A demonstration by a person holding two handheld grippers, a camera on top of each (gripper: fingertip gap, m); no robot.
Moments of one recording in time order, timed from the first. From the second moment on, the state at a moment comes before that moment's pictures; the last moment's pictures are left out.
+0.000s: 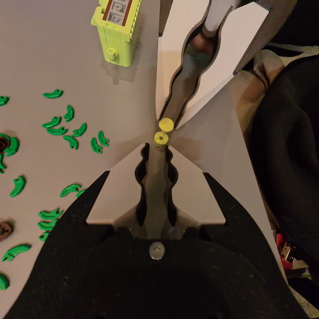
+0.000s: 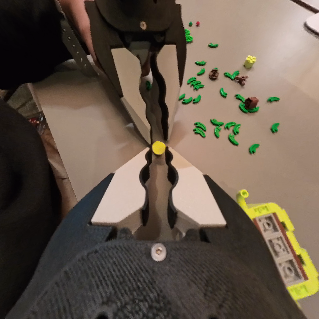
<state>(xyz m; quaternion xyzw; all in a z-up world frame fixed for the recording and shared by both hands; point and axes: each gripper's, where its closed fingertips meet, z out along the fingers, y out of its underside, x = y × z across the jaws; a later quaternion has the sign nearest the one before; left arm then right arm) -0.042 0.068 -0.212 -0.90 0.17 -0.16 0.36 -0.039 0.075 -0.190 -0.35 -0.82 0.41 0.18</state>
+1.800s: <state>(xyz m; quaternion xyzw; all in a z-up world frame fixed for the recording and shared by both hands) -0.041 0.069 -0.214 -0.90 0.17 -0.17 0.36 -0.038 0.069 -0.199 -0.24 -0.91 0.31 0.11</state>
